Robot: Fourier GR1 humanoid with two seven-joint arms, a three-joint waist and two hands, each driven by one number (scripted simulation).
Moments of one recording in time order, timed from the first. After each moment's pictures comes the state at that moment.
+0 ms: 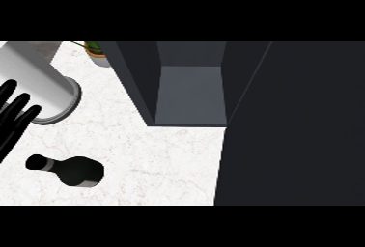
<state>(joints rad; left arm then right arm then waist) -0.07 0.32 0.11 -2.38 0.41 0.07 0.75 0.23 -0.16 0.35 -2.51 -0.06 0.02 0.37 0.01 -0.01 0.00</state>
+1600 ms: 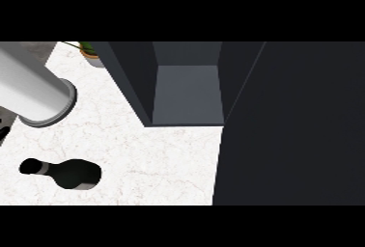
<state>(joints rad) 0.14 0.28 0.47 -2.03 0.58 -0.45 0.45 0.15 -0.18 0.40 -2.52 -0.05 -0.05 0.45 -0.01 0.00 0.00</state>
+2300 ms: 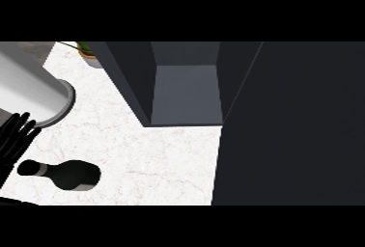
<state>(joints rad) 0.09 0.23 0.43 -1.72 0.33 -0.56 0.19 0.10 -0.19 0.40 -2.53 -0.05 -0.08 0.50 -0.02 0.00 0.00</state>
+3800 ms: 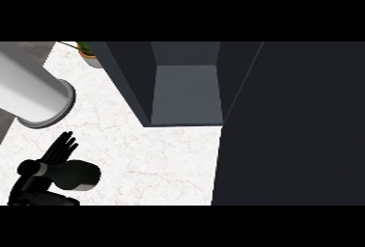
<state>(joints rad) -0.03 0.26 0.35 -1.01 -0.04 -0.59 -0.39 0.10 -0.23 0.42 -2.53 -0.04 -0.10 0.47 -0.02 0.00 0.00</state>
